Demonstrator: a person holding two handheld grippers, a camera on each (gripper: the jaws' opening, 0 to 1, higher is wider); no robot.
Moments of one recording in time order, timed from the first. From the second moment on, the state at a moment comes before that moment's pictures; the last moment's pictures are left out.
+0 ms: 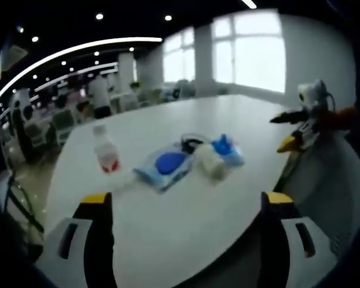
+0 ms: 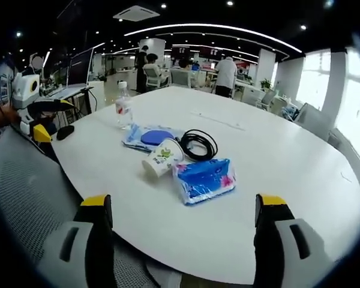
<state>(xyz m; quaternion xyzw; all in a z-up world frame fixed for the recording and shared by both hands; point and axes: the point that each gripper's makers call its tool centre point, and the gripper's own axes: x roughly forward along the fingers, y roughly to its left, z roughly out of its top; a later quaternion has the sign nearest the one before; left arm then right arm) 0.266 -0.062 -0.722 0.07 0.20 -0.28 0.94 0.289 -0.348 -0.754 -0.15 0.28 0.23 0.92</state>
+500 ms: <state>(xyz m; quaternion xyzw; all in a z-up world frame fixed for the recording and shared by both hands) 0.269 -0.055 -0.725 0.06 0.20 -0.27 0.94 0.320 -0.347 -0.724 -0.16 0.29 0.25 0.91</state>
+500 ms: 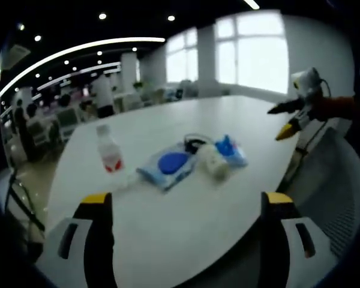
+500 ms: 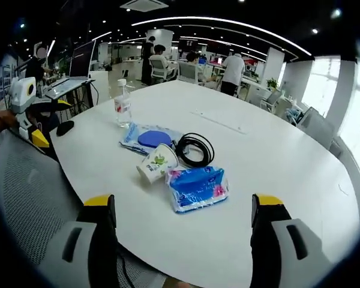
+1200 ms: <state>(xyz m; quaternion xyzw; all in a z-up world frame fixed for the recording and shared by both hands) 0.272 -0.047 -0.729 0.07 0.20 -0.26 0.94 0.392 -0.357 -0.704 -0.17 0.26 0.24 0.92</state>
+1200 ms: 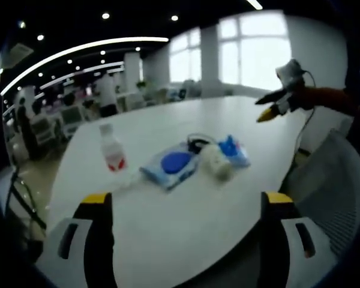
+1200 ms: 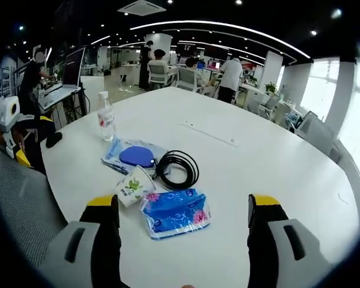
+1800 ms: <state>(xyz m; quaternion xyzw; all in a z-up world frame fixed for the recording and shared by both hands) 0.272 -0.047 -0.730 0.07 0.21 -0.26 0.94 0.439 -0.348 -0.709 -0.20 0.24 0.26 0.91</state>
